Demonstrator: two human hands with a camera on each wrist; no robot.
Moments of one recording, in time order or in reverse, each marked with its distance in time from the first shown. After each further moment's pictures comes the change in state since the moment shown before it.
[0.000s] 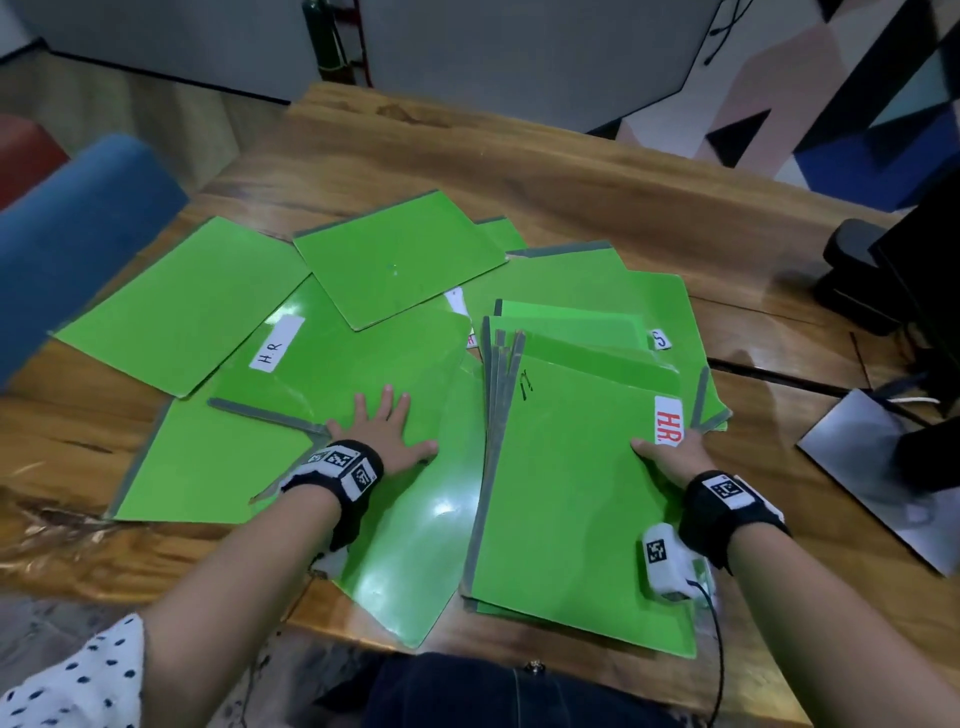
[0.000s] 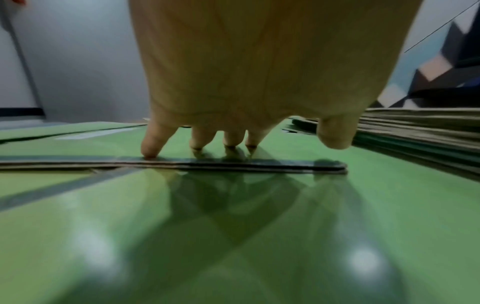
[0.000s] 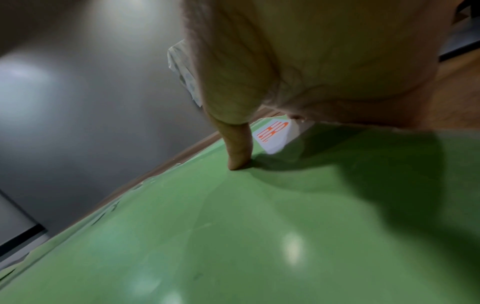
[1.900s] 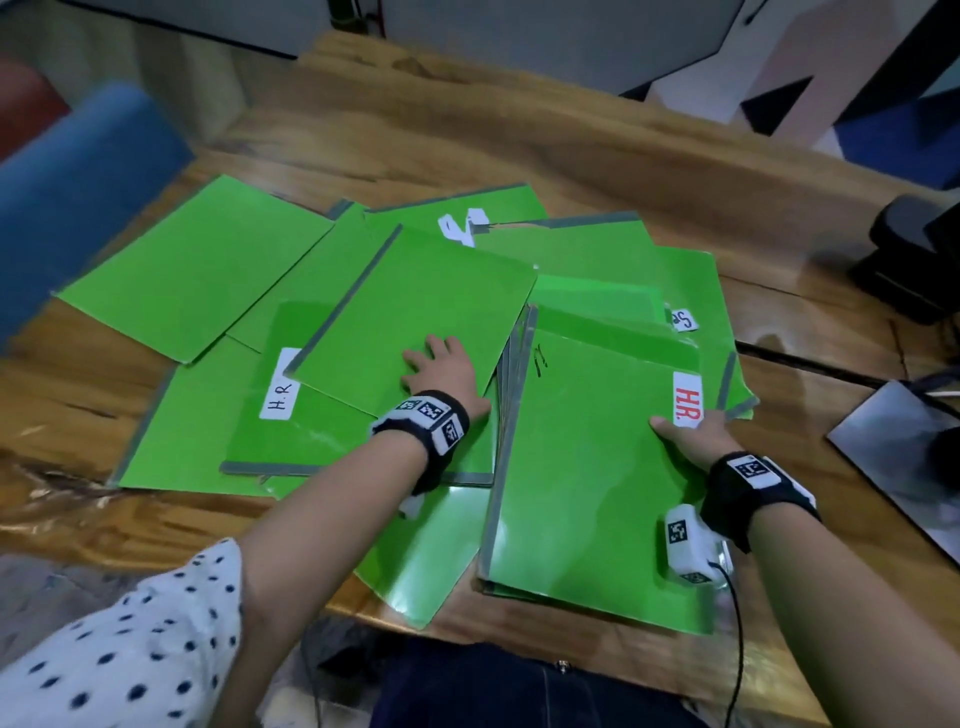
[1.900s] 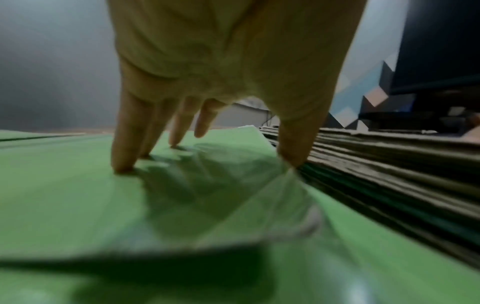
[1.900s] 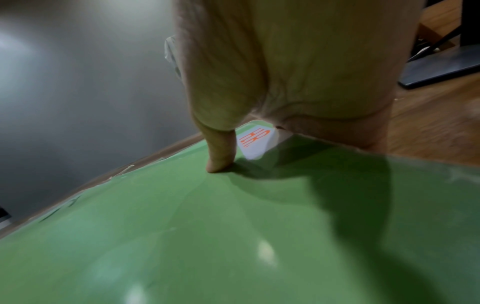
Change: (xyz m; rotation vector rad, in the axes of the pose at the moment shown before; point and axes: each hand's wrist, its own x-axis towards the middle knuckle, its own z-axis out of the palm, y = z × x) left_hand 0.014 0.077 -0.029 -0.151 0.205 -0.124; right_hand -0.003 -0.011 -0.003 -0.067 -0.020 0.037
